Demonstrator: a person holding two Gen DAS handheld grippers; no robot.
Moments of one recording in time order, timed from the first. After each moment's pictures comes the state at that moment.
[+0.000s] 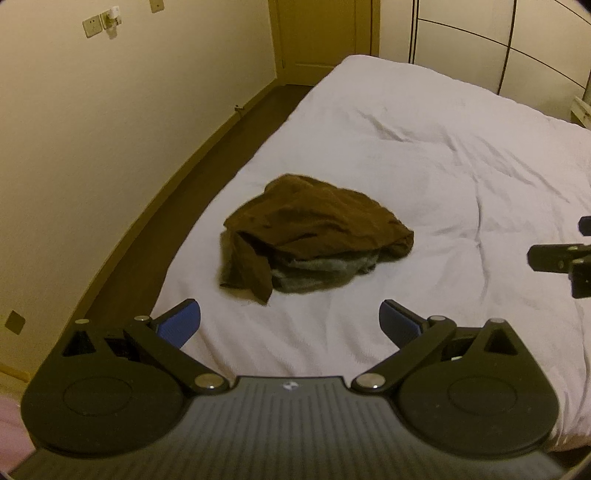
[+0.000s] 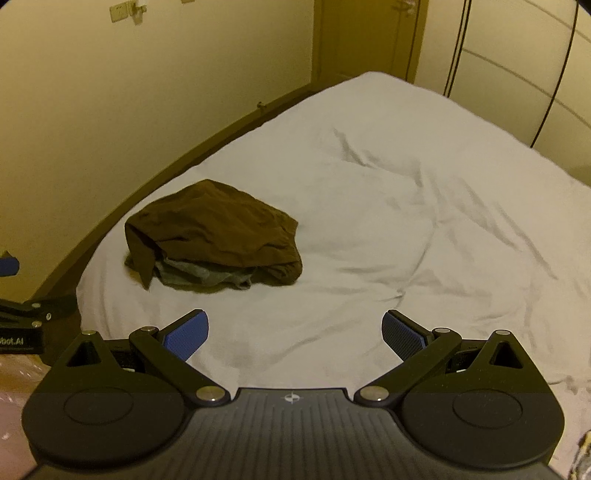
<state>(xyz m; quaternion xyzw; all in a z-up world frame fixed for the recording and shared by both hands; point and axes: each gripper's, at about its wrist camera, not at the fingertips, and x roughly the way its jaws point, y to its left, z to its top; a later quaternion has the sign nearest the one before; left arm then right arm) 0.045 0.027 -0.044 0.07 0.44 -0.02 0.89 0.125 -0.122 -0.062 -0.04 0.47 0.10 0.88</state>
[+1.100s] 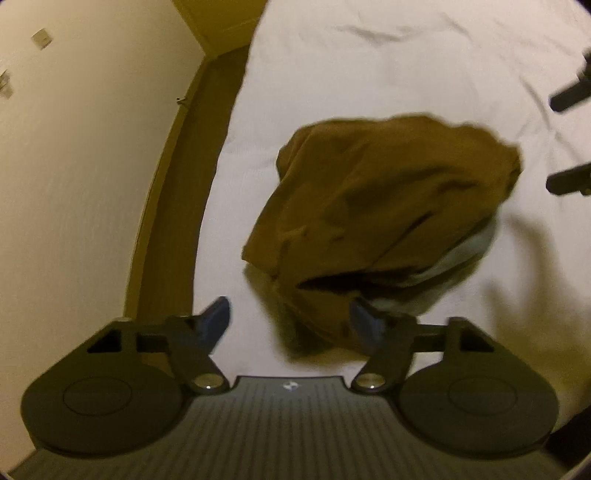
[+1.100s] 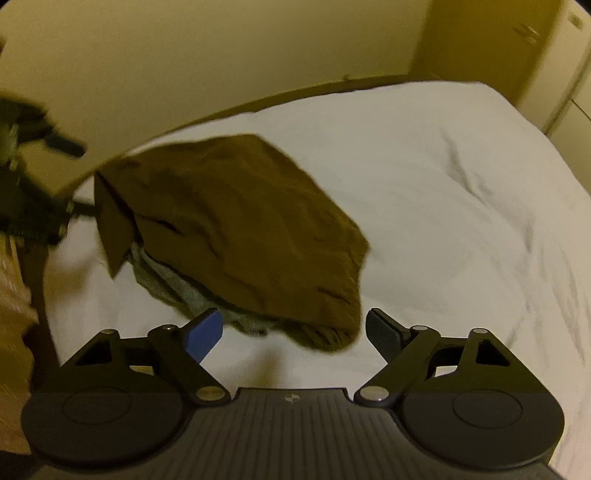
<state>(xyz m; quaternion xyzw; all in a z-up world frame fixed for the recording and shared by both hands) 0.224 0.086 -0.192 0.26 0.49 -0.11 0.82 0.270 -0.029 -0.205 -0.19 0.48 0.22 0.83</state>
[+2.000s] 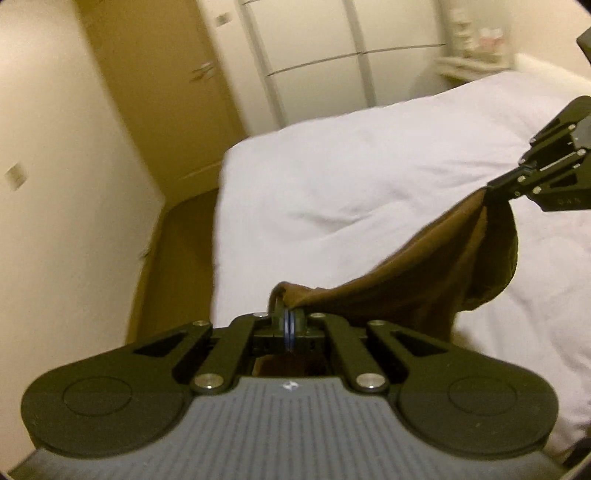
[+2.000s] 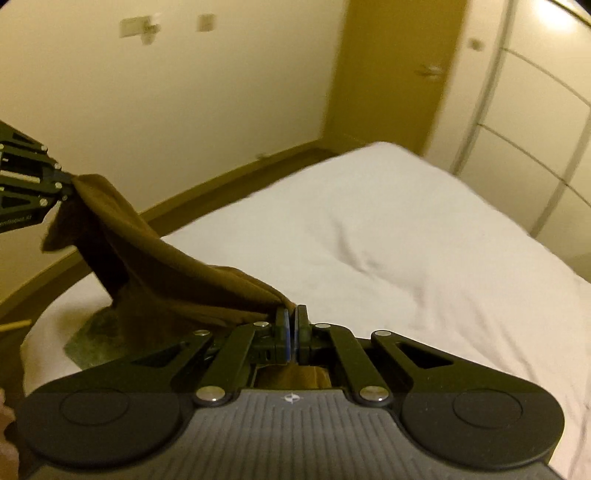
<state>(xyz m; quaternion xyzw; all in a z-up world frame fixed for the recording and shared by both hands) 0.237 0.054 -0.025 0.24 0.28 -0.28 0.89 0.252 -0.123 -0.063 -0.11 0.38 0.09 0.92</state>
